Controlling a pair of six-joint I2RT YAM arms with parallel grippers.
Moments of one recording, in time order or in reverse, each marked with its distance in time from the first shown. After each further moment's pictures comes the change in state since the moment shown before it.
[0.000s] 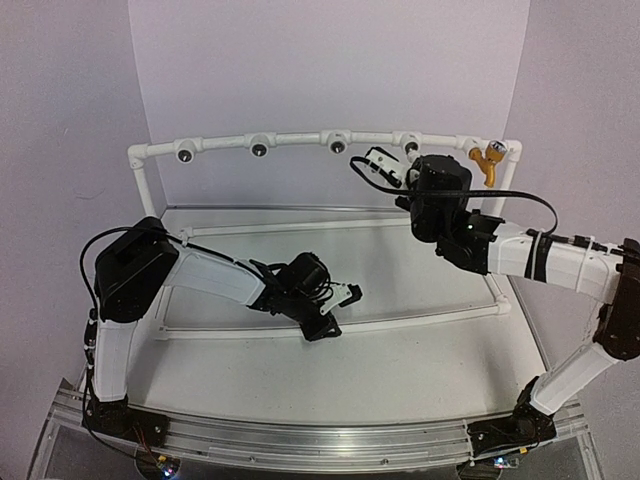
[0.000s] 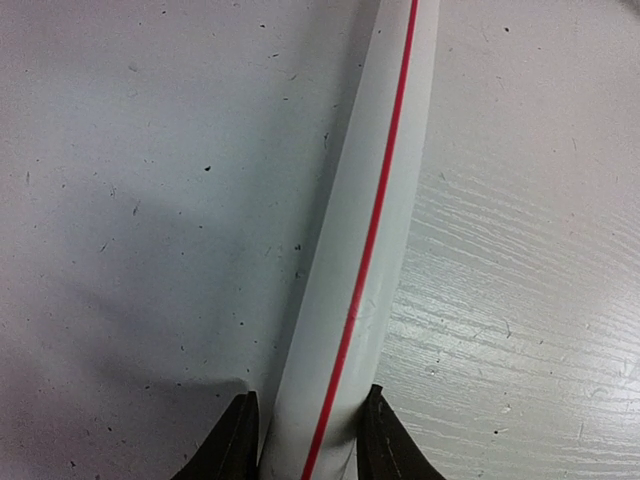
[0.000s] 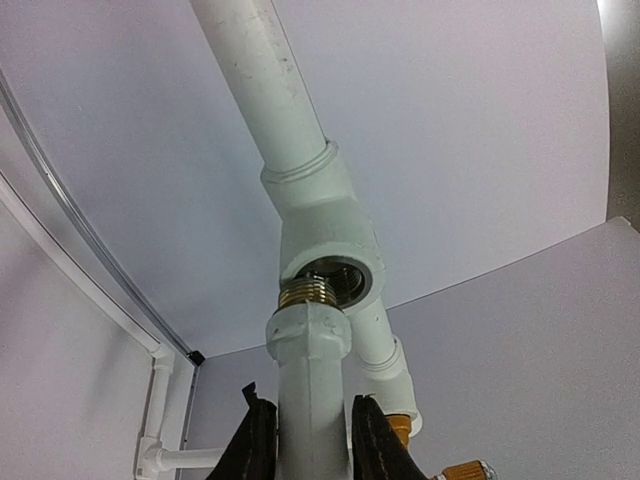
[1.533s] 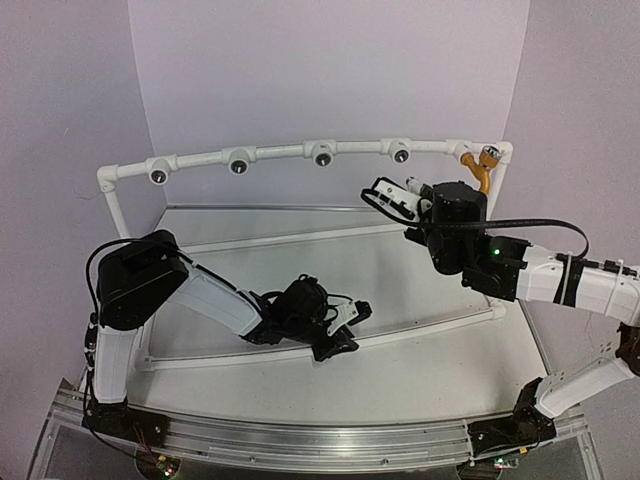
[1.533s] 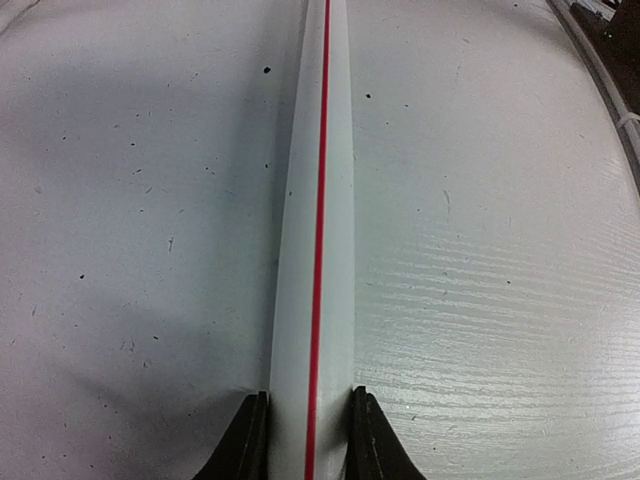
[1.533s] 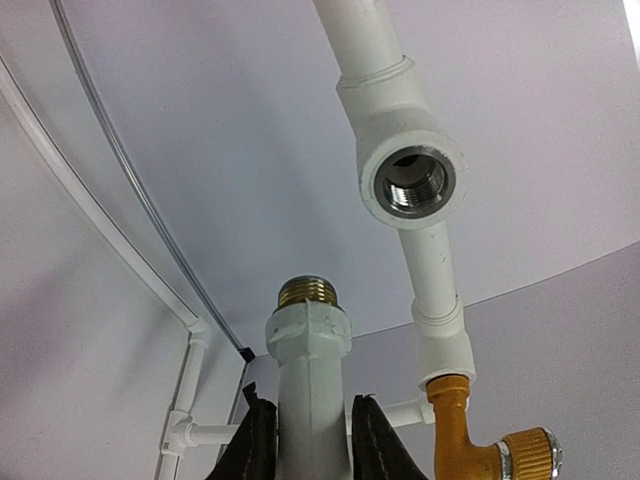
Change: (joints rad) left arm -0.076 -0.003 -0.203 0.453 0.056 -0.020; right arm 0.091 -0.188 -0.172 -0.192 -0.048 0.152
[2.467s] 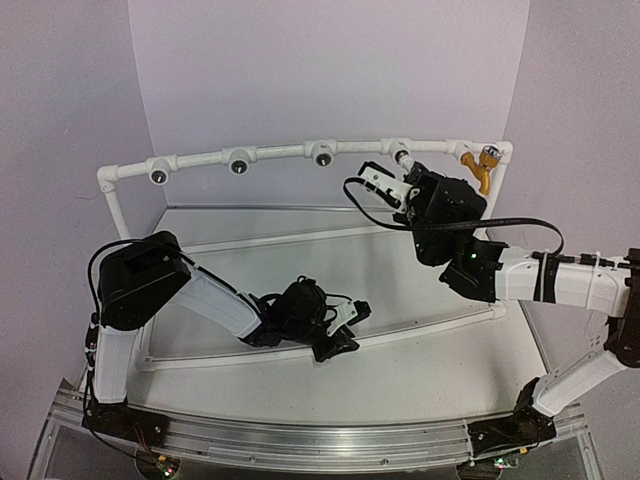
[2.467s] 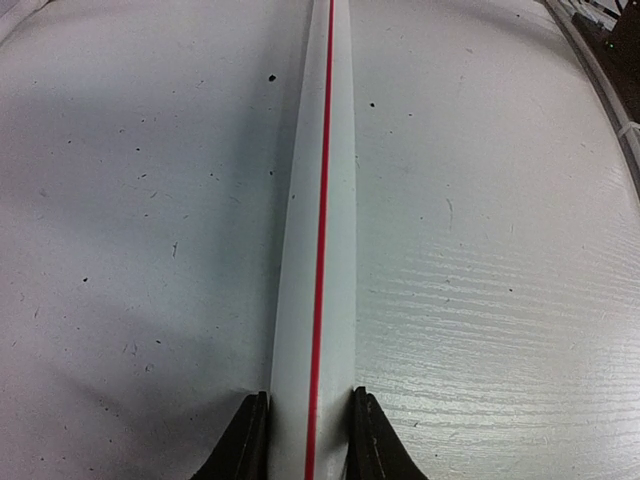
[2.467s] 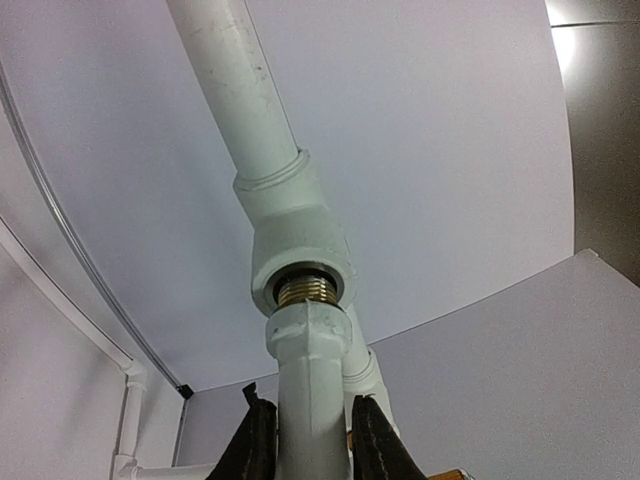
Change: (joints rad) left arm -0.001 0.012 -0.018 0.064 -0.006 -0.017; right arm 0.010 0.104 0.007 0.431 0.021 -0.314
